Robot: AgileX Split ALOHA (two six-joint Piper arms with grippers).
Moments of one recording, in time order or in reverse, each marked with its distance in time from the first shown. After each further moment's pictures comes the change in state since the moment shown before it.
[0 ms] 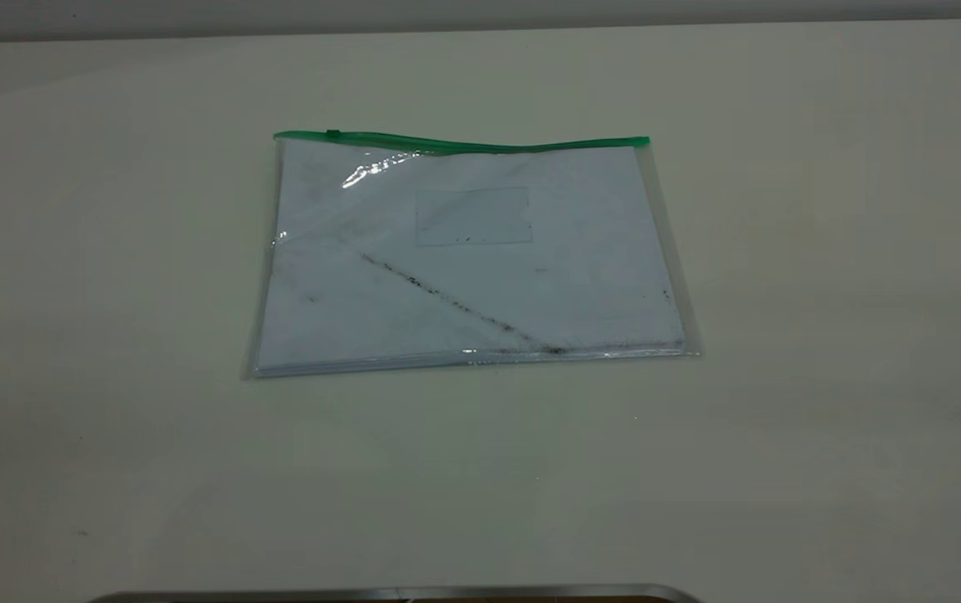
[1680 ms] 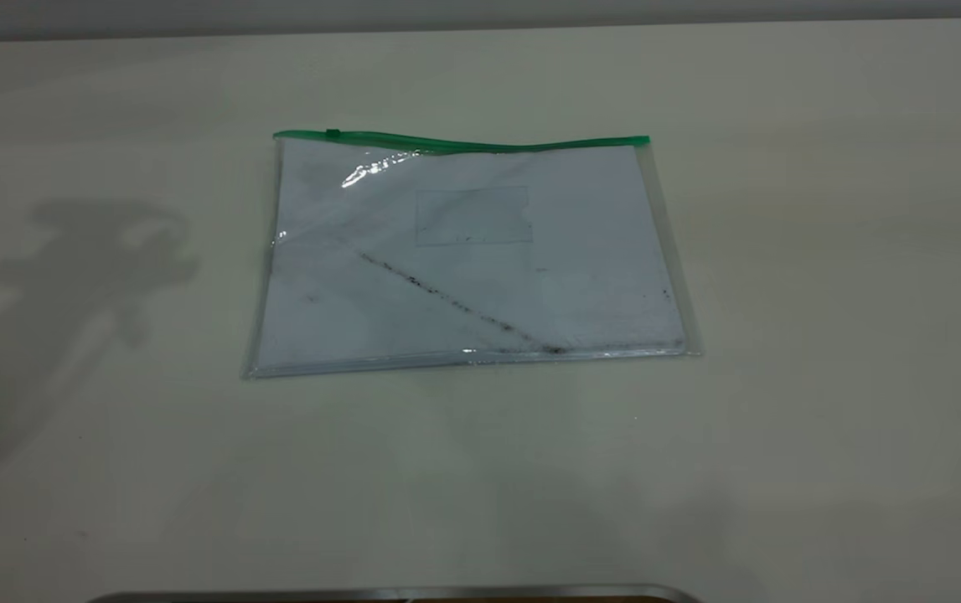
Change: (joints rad) left arm -0.012 1.809 -0.632 -0.202 -0.806 0.097; right arm 0.000 0.833 -0.190 0.039 -0.354 0.102
